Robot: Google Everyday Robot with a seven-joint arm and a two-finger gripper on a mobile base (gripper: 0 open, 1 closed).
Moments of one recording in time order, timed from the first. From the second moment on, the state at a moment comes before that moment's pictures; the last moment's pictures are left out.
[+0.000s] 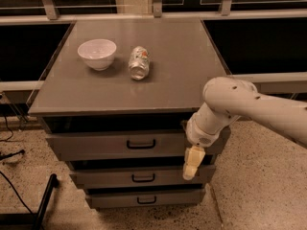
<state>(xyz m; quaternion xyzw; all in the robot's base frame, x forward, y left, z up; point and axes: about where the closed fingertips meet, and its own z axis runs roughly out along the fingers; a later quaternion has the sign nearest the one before) 0.518 -0.113 0.653 -0.68 0.71 0.11 0.13</state>
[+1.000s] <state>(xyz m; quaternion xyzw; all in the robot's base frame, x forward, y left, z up) 0.500 -0.118 0.663 -0.68 0.72 0.12 0.09</state>
